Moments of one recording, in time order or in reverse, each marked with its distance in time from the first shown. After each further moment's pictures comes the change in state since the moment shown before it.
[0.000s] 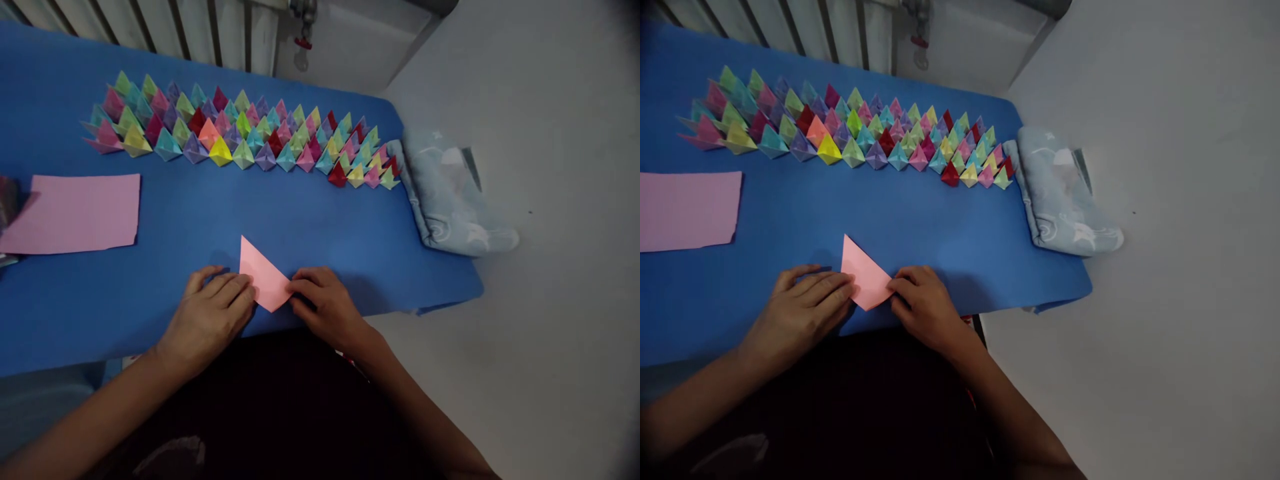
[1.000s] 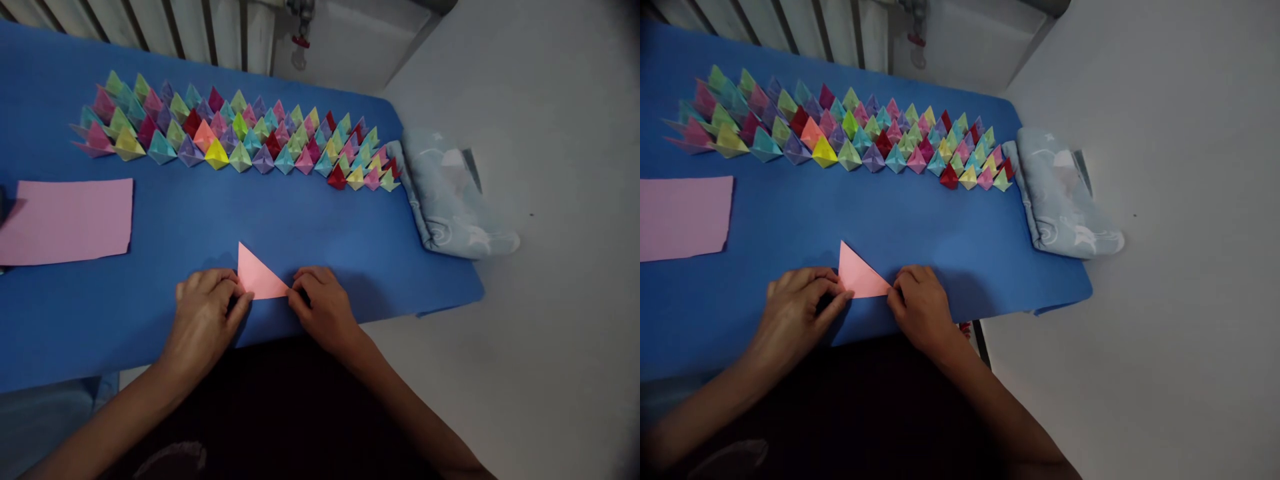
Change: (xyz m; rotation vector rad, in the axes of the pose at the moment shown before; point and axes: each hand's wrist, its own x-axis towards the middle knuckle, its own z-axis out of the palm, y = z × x) left_hand 0.005 0.004 0.010 -0.186 -0.055 -0.516; right_hand 0.013 -0.007 0.011 -0.074 0.092 0.231
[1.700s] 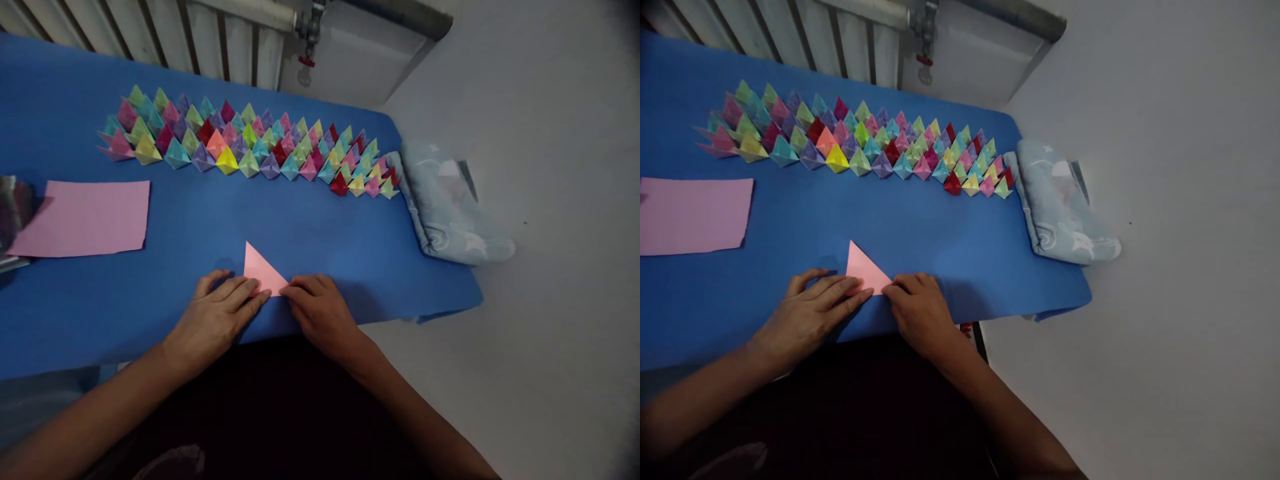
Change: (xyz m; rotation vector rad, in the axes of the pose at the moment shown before) left_hand -0.009 -0.021 0.000 0.153 -0.043 0.539; right_hand -0.008 -0.002 -0.007 -0.092 -0.180 -0.210
